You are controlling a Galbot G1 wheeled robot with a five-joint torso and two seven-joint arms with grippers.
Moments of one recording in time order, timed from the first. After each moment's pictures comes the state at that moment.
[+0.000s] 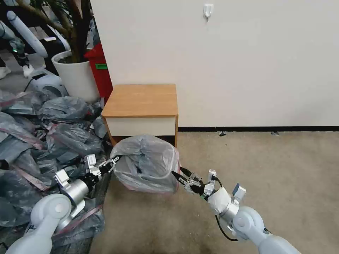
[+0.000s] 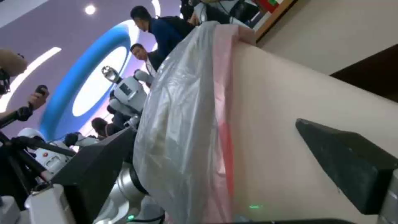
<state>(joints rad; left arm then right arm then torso) 1.41 -1.00 -0.64 -1.87 -1.19 0.40 0.25 -1.21 0.98 0.02 1.74 1.23 0.00 -0.63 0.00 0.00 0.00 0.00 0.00</state>
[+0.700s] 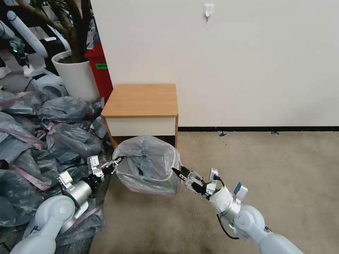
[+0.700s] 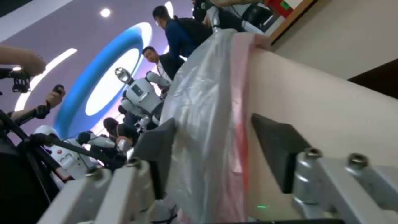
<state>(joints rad) 1.40 -1.00 -0.62 -1.86 -1.18 0.39 0.24 -1.21 0.98 0.03 1.72 1.23 0.00 -0.71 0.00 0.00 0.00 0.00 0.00</state>
